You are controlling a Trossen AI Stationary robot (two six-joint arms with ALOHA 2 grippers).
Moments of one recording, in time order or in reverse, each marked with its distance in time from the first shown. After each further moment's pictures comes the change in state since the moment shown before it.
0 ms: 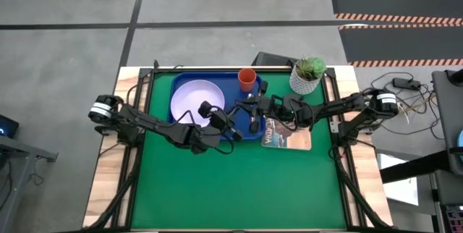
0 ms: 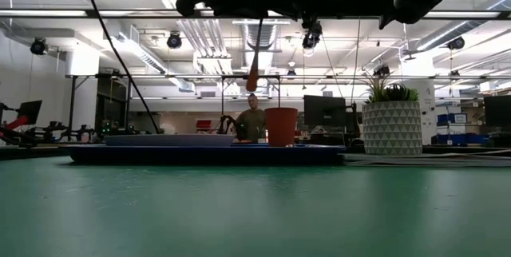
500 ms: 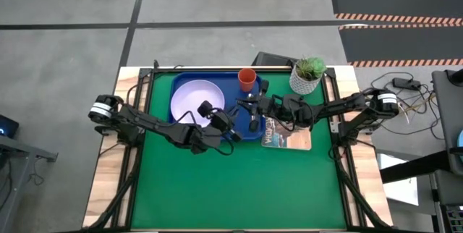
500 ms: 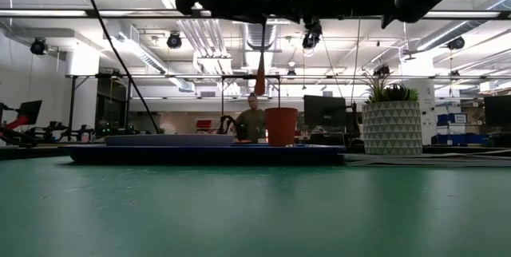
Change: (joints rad) left arm 0.002 -0.001 -0.004 -0.051 -0.001 0.081; right arm -0.001 -0.009 -0.002 -0.030 0.054 -0.033
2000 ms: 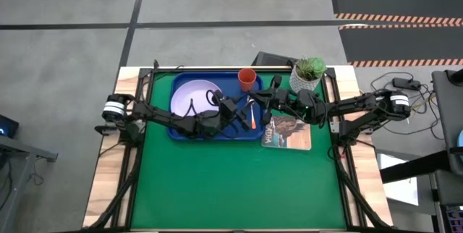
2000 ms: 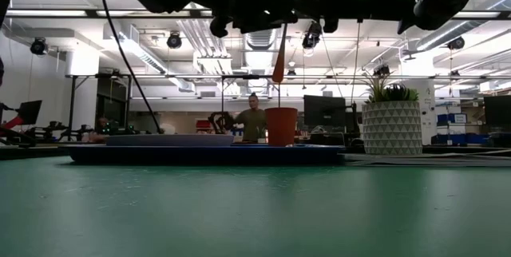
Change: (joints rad) left arm 0.155 0.123 -0.031 0.527 0.287 0.131; right arm -0.081 -0.130 -0.151 0.139 -0.081 0.151
